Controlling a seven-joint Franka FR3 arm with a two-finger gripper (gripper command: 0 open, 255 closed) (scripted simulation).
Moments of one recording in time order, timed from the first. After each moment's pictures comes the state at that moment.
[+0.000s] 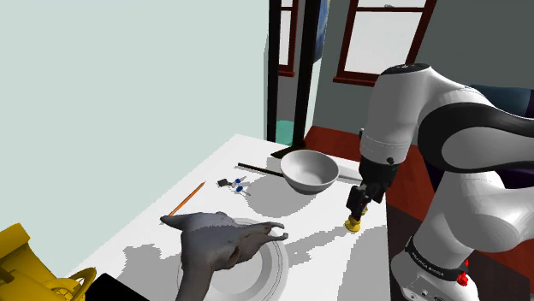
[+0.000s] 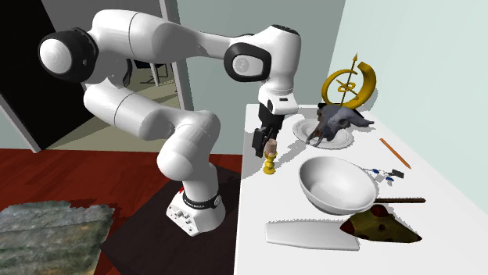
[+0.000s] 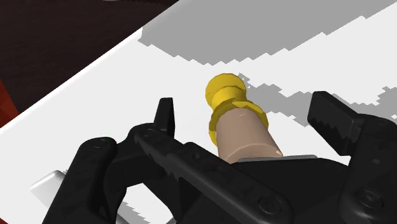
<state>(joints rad) 0.23 -1.16 0.36 -2.90 0.33 1.68 0.46</state>
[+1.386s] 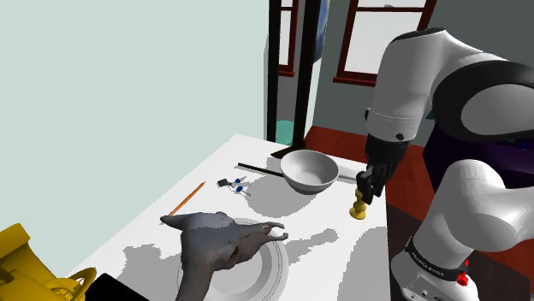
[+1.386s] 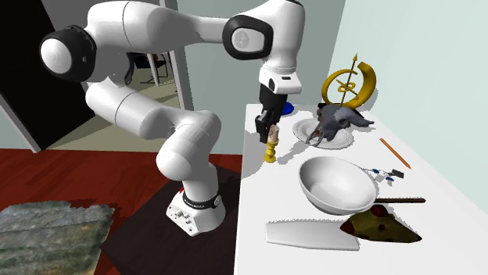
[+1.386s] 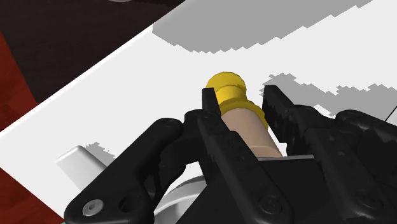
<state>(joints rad) 0.21 -1.15 0.31 -2.77 0.28 1.56 0.46</state>
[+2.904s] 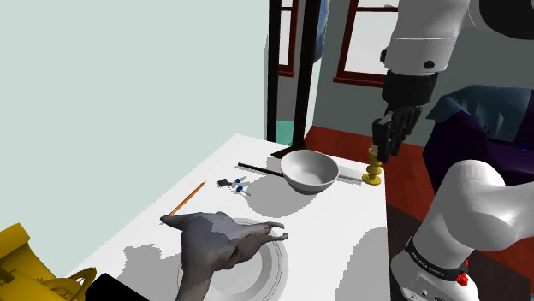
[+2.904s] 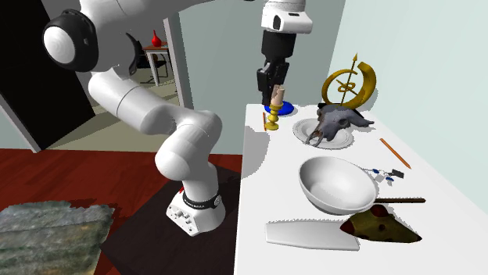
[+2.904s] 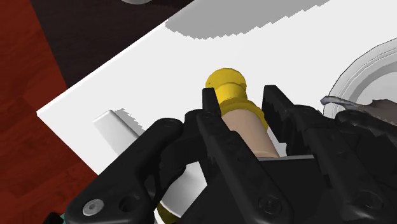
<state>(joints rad) 0.17 -1.04 0.24 -2.41 0.21 1.32 0.47</state>
